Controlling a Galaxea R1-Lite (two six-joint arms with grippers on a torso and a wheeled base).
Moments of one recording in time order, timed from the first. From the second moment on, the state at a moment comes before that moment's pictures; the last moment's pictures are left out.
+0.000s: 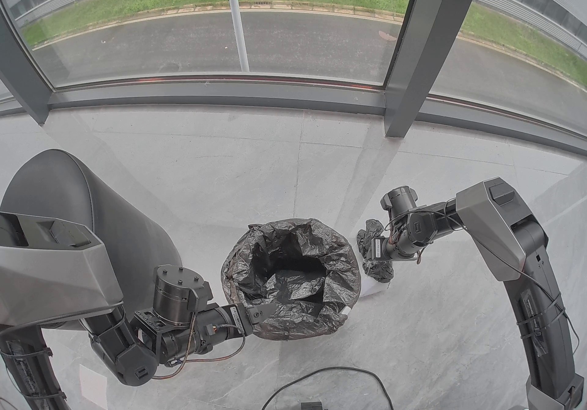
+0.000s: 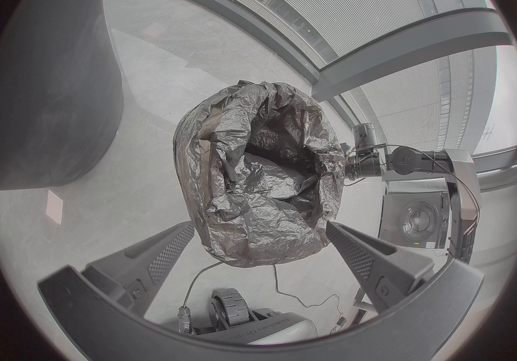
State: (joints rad) left arm -0.55 2.12 -0.40 -1.12 -0.07 -0.68; right arm 0.29 2.68 -1.86 0.19 -0.06 0.32
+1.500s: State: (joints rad) left arm -0.55 2.12 -0.40 -1.12 -0.07 -0.68; right arm 0.29 2.71 -2.00 0.31 -0.06 0.25
